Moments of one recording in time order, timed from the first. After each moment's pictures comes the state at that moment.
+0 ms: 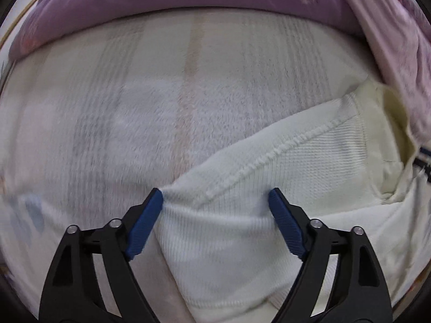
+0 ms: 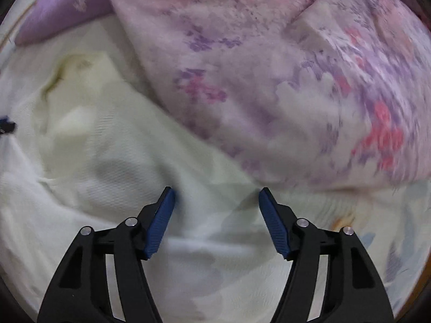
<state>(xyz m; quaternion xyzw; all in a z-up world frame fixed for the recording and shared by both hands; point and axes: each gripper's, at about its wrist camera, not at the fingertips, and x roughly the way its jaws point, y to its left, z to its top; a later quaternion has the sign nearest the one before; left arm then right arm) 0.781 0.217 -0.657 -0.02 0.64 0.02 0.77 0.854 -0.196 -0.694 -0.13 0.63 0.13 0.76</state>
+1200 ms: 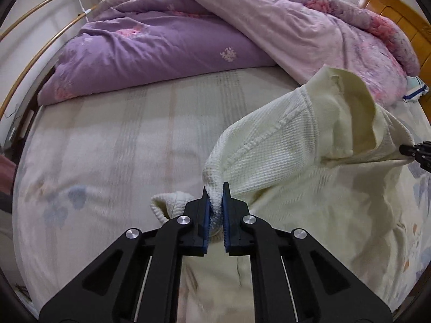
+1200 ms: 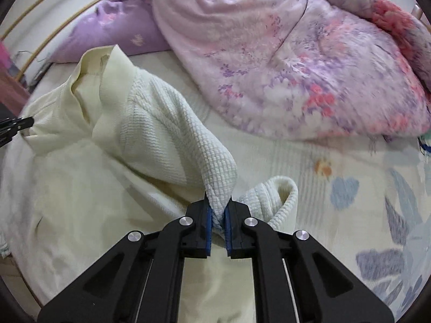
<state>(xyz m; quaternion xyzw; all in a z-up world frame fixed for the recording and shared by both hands) 0.661 0.159 -0.526 0.03 0.52 -0.01 0.85 0.672 -0.235 -0.581 -0.06 0.53 0.18 0.82</state>
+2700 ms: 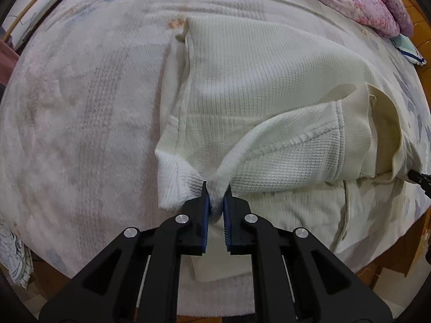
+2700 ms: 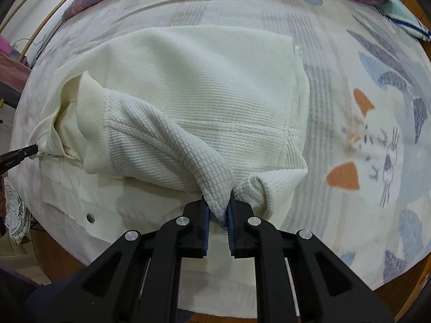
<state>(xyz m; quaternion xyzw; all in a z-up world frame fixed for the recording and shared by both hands) 0.323 0.169 -0.605 -0.06 0.64 0.02 0.76 0.341 -0.243 -0.642 -0.01 0.62 0.12 0.77</state>
